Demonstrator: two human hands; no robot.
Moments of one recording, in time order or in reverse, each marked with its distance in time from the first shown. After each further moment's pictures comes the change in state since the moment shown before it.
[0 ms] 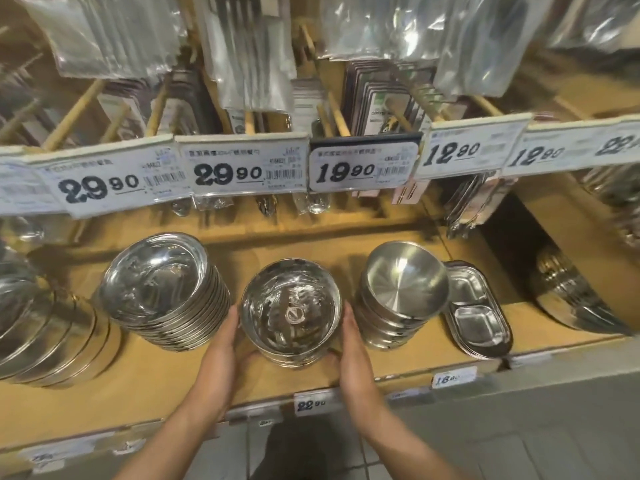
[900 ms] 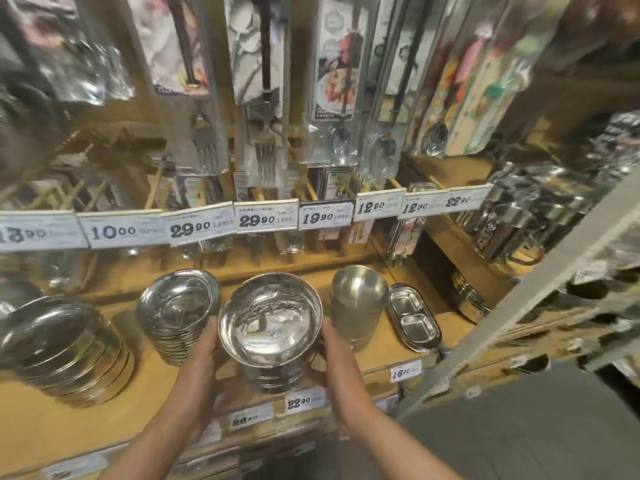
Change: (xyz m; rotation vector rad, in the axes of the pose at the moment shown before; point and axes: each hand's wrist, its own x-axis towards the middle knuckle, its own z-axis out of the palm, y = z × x) left_hand -0.099 0.087 -0.003 -0.026 0.000 -0.029; right_hand -0.115 -0.084 0.027 -0.044 -0.036 -0.061
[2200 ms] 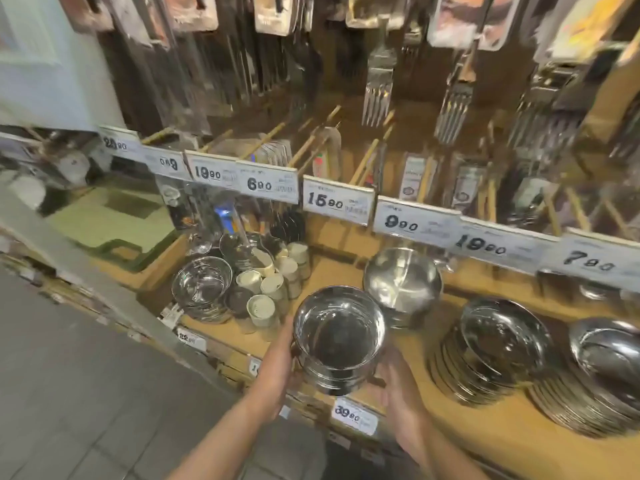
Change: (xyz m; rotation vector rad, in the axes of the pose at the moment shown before) left_hand -0.052 0.057 -0.471 -0.056 0.441 -0.016; right_hand 0.023 0.124 0.476 -0.103 -0.462 0.229
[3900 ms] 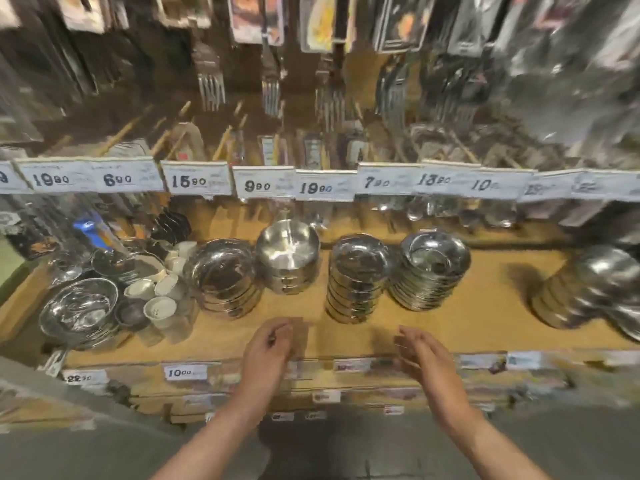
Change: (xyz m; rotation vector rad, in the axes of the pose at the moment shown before) left_hand -0.059 -0.044 0.075 0.317 -0.133 0.239; right_hand -0.154 0.018 -0.130 0.017 0.594 -0.127
